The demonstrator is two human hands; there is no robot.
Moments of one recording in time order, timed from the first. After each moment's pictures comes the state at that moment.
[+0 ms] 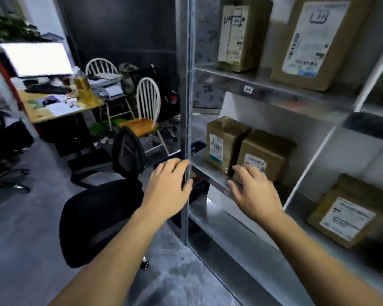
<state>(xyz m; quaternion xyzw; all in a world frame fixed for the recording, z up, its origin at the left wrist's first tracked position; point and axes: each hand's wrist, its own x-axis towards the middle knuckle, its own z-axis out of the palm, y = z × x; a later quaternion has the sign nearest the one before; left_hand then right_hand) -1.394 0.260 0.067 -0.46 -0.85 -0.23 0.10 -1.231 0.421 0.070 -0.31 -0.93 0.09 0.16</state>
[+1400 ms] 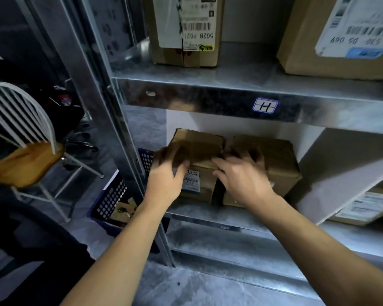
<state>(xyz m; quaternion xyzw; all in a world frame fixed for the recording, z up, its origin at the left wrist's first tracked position) -1.588 0.520 0.019 -0.56 -0.71 -0.41 -0.12 -1.398 0.557 0.057 -0.49 -0.86 -0.01 0.12</state>
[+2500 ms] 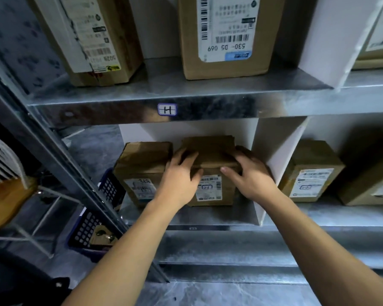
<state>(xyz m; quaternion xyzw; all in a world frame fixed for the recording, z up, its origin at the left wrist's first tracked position) -1.463 0.546 0.044 -0.70 -0.66 -0.25 -0.12 -1.261 0.564 0.052 -0.60 -0.73 0.24 0.22</state>
